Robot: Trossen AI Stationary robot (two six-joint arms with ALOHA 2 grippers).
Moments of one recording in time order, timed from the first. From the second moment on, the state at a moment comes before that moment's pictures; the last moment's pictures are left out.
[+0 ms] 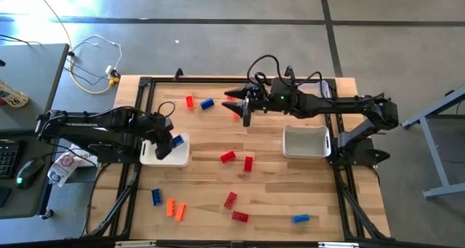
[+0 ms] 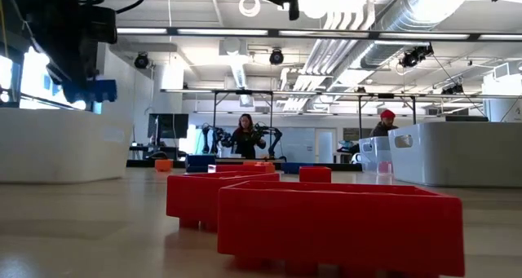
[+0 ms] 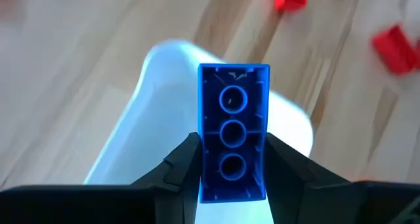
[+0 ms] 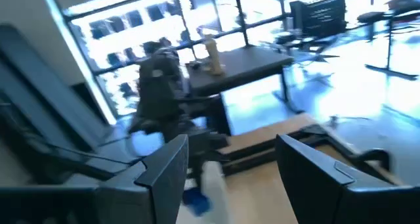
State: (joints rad) left arm 0.15 0.72 0.62 -0.94 0.04 -0.49; right arm -0.17 1.51 1.22 0.26 -0.04 0.25
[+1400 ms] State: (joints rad) left arm 0.03 0.92 0.62 -1.03 -0.01 -0.49; right arm -0.27 1.87 1.46 -0.39 0.22 0.58
